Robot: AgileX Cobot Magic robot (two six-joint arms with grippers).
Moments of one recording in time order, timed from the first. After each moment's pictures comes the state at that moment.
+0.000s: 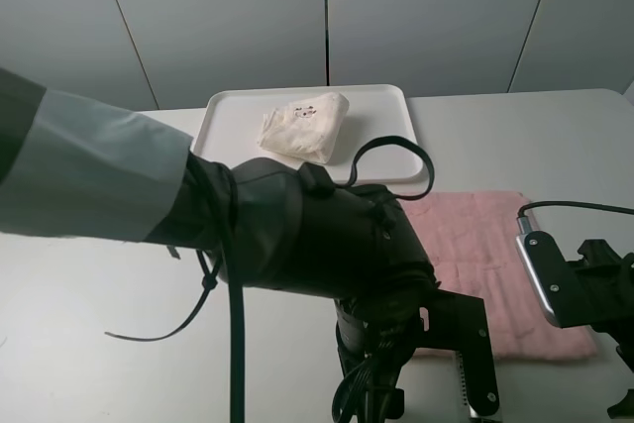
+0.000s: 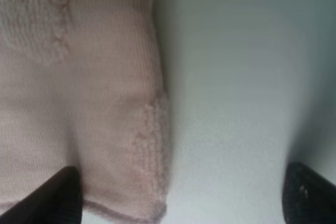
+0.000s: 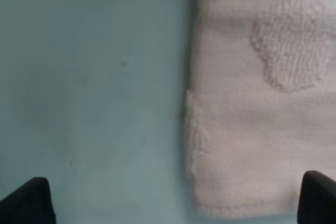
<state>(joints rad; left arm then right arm) -1.20 2.15 -1.30 0.14 0.67 0.37 0.17 1.42 -0.33 -0.03 0.58 -1.34</state>
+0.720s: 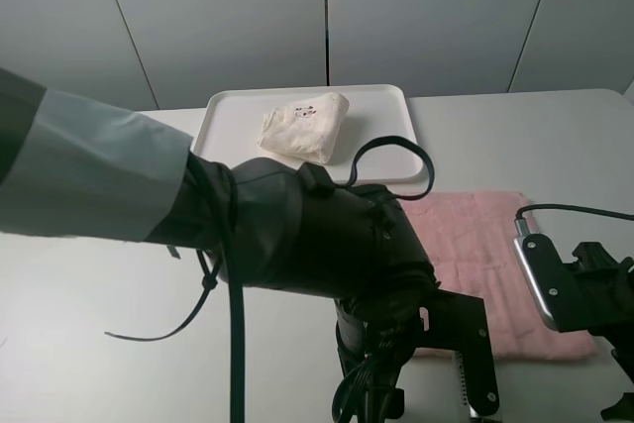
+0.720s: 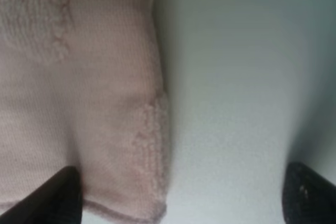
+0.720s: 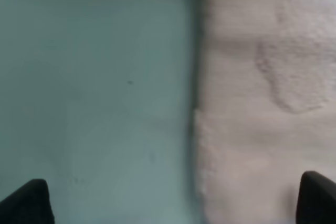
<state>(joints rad) -1.20 2.15 -1.30 0.14 0.67 0.37 0.17 1.42 -0.30 0.02 0.54 -1.41</state>
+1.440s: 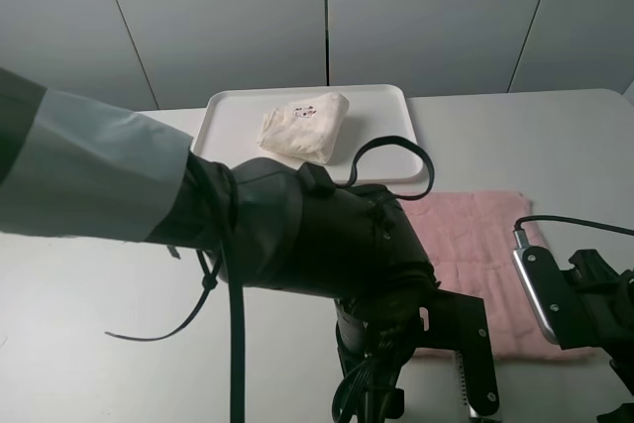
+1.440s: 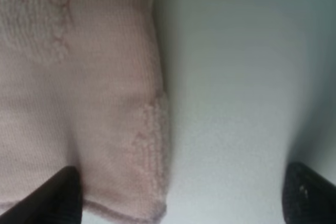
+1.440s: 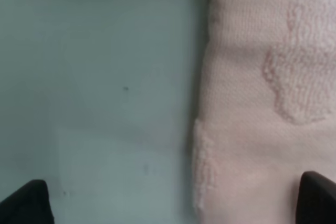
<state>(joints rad) -1.20 2.15 -1.30 0.14 0.67 0.37 0.17 1.45 -0.26 0.03 0.45 -1.45</state>
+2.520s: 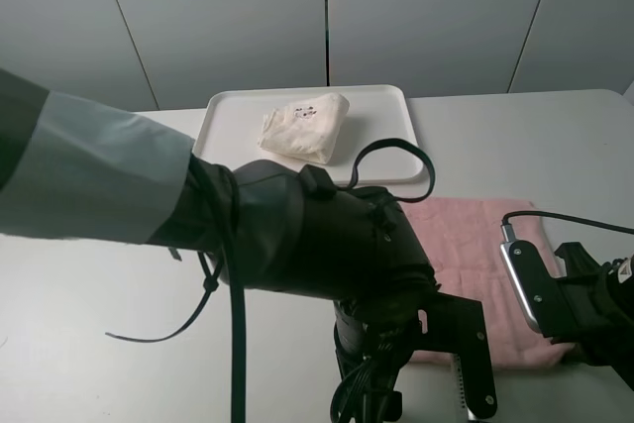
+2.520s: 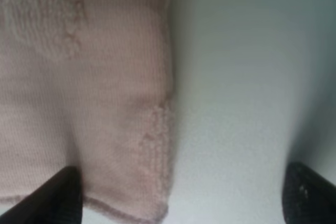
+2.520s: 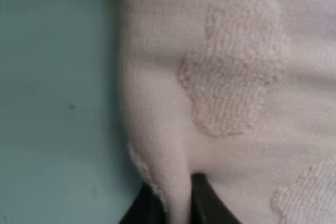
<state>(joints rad) -1.20 2.15 -1.30 0.14 0.68 0.37 0.17 1.56 -0.28 0.01 0.35 -1.44</state>
